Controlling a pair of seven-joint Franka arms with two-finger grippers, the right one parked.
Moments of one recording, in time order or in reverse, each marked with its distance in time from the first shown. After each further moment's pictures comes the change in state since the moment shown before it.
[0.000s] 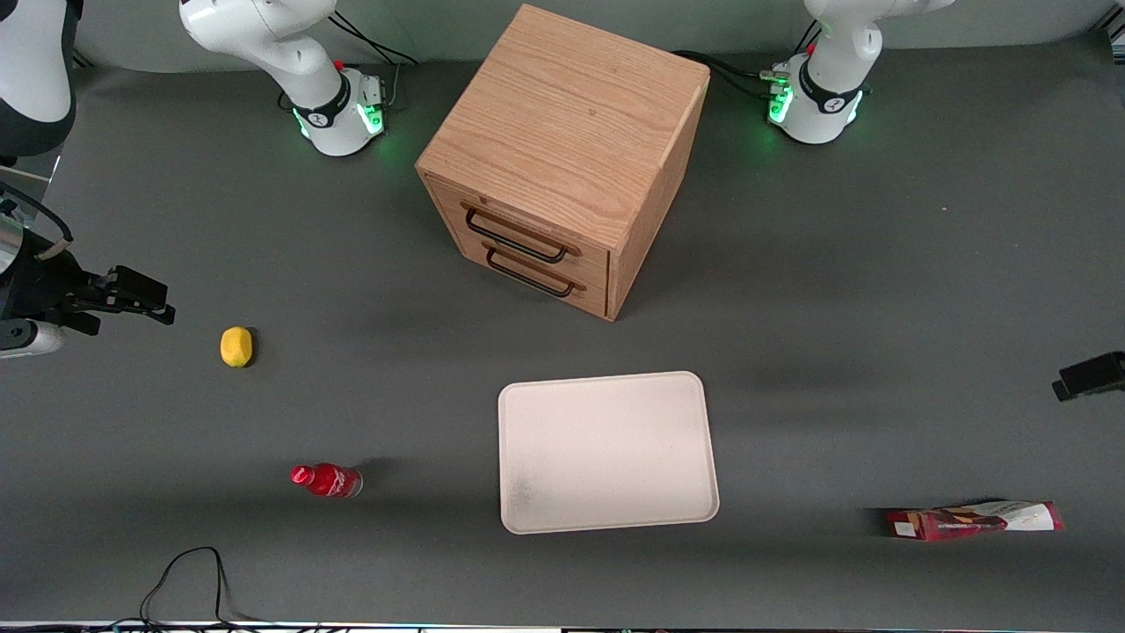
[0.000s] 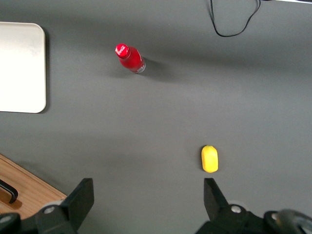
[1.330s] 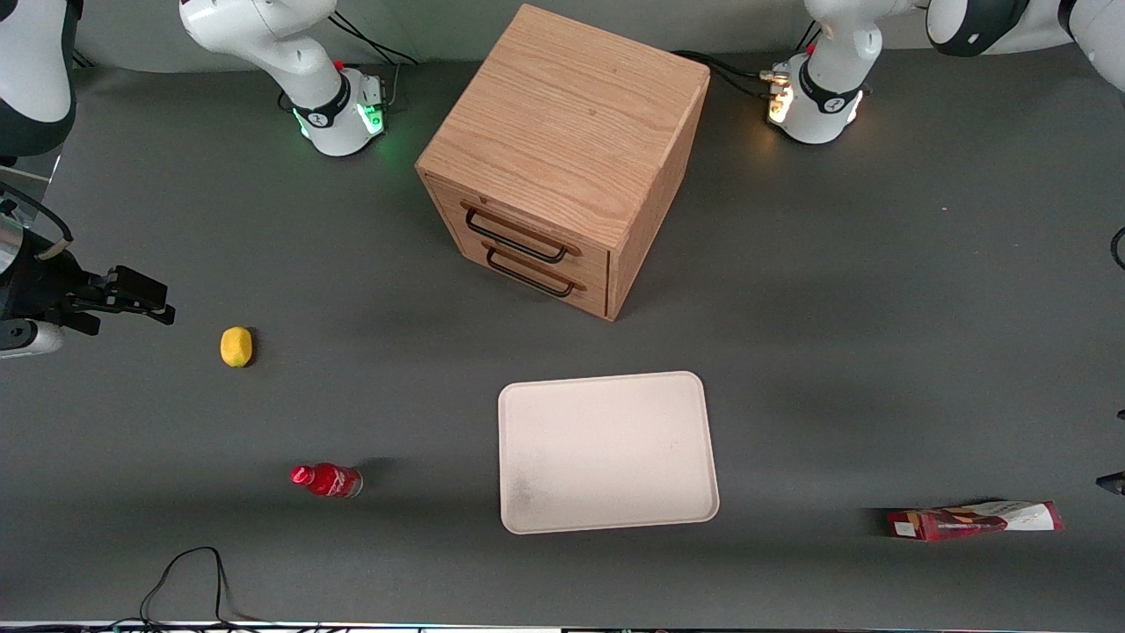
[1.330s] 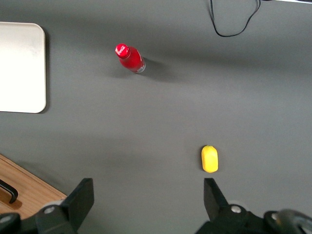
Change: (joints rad) arm 0.028 0.130 -0.001 0.114 -0.001 0.113 -0.990
